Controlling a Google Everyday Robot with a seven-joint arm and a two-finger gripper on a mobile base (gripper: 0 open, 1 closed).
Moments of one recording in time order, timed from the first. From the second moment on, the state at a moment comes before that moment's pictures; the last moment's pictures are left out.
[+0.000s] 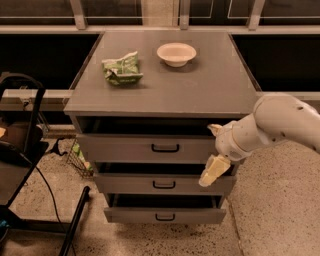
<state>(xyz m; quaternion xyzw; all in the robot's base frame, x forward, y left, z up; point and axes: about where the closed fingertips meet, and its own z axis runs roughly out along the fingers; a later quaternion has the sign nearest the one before) 0.544 -0.147 0.721 -0.61 0.74 0.08 0.28</state>
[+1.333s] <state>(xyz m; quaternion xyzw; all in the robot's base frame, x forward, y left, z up) 0.593 -0.132 0.684 -0.61 0.74 0.06 0.28</state>
